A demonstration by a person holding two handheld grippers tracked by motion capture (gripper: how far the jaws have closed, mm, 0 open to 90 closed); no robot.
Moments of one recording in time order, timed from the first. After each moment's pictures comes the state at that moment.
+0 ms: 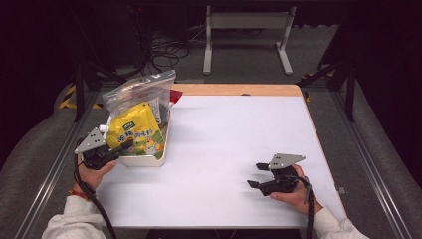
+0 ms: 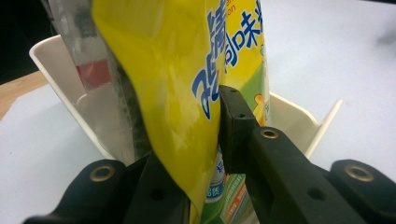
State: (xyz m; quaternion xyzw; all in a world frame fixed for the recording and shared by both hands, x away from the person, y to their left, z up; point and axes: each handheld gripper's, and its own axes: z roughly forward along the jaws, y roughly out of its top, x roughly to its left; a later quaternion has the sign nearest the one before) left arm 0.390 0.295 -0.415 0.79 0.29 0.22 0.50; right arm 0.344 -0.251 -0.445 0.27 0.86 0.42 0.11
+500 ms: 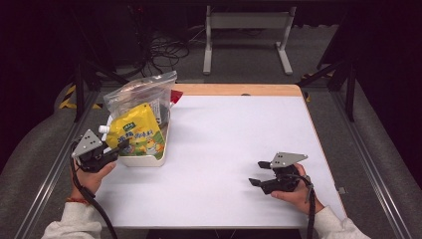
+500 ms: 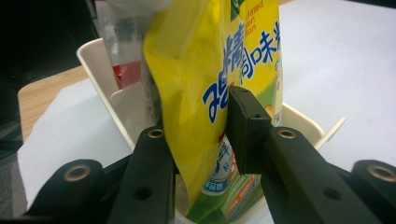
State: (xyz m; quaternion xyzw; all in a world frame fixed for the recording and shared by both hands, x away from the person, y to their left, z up) left arm 0.369 0.292 -0.402 0.75 0.35 0.27 0.49; right arm 0.345 -0.255 -0.441 0.28 0.85 0.42 0.13
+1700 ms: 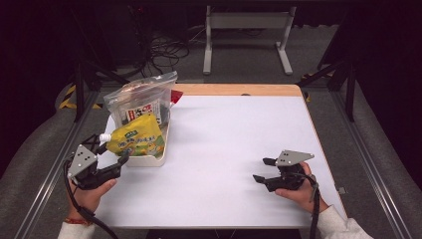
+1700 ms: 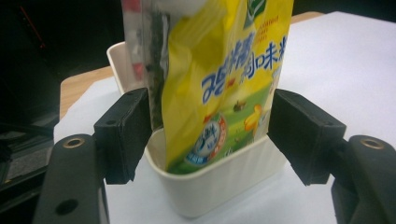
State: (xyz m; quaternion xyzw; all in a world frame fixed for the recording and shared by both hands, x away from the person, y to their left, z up) left arm 0.320 0.282 -0.402 0.72 0.39 0.31 0.48; right arm 0.345 -0.265 -0.433 0.28 0.85 0.42 0.15
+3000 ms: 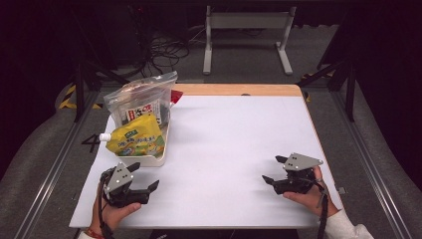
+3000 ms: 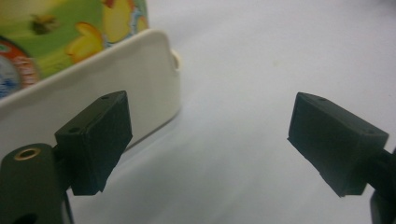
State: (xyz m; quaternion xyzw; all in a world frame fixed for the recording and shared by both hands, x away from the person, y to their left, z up) left arm 0.303 0.215 -0.440 0.80 0.34 0.21 0.44; right arm 0.331 -0.284 -0.429 0.28 0.85 0.38 0.23
